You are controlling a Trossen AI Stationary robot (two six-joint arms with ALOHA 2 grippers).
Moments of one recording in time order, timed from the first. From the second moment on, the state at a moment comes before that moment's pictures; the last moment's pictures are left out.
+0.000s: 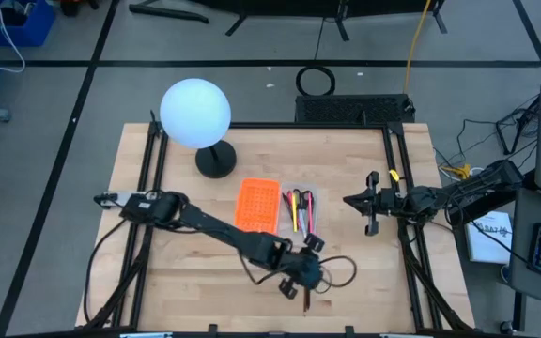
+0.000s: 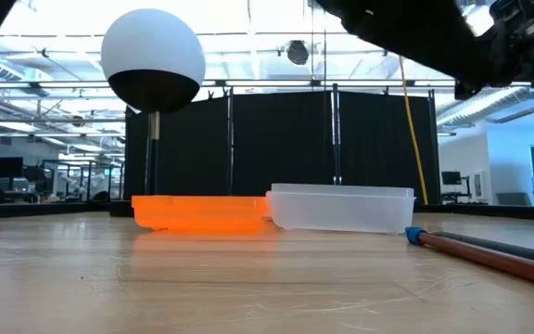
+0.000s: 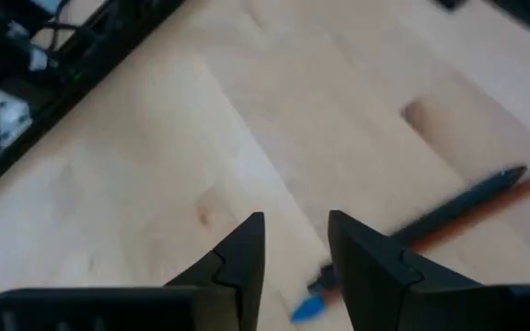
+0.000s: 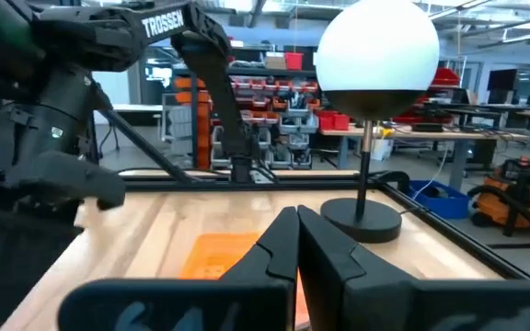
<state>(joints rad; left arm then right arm) -0.36 2.31 2.02 -0.53 -0.17 0.39 0.30 0.39 0.02 0.49 0.41 -0.07</state>
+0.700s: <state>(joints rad) -0.22 2.41 2.05 -0.71 0.05 0.58 0.30 0.39 0.02 0.48 0.41 -0.08</state>
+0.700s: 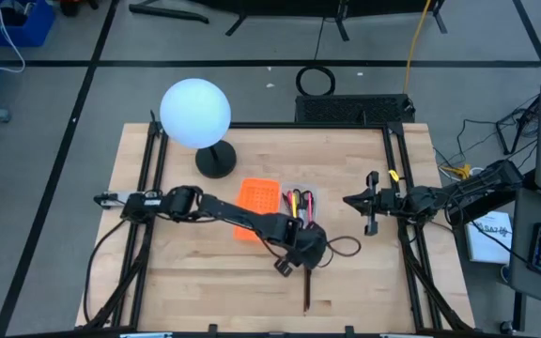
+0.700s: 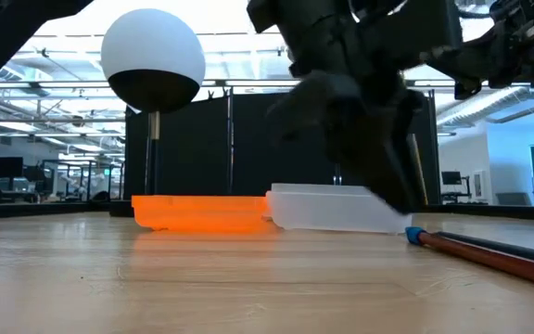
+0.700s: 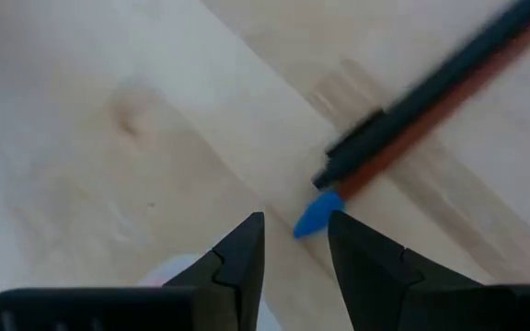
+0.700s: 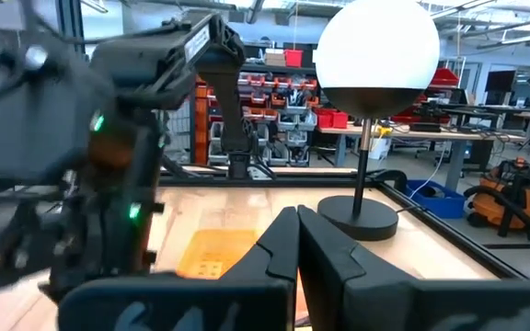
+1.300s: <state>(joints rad) -0.29 2.44 2.05 -0.75 -0.05 0.88 0.30 0.39 0.02 0.48 0.42 -0.06</state>
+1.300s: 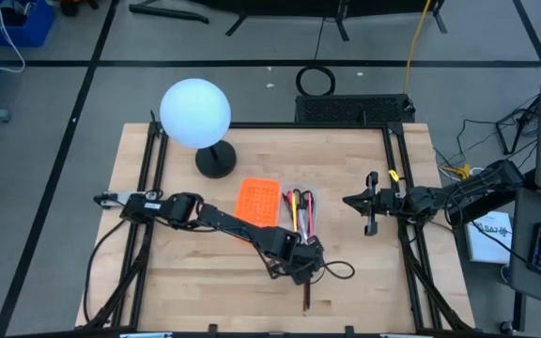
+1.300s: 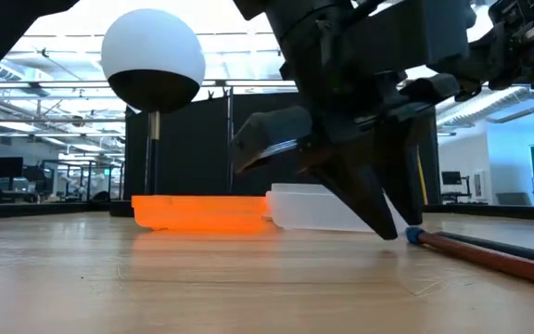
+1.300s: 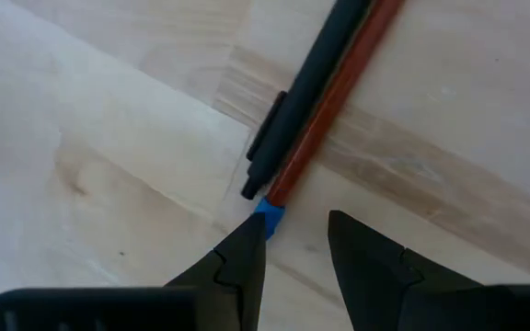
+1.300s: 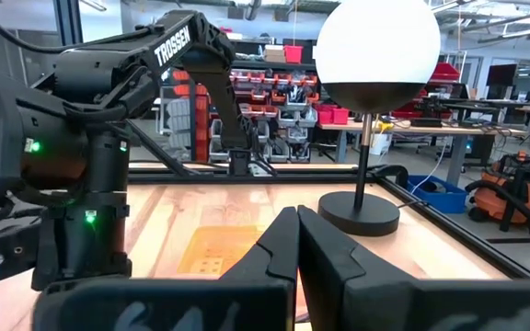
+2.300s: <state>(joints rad) -0.26 2.44 2.05 -0.71 0.00 1.15 0.30 0.43 0.02 0.48 0.42 -0.01</state>
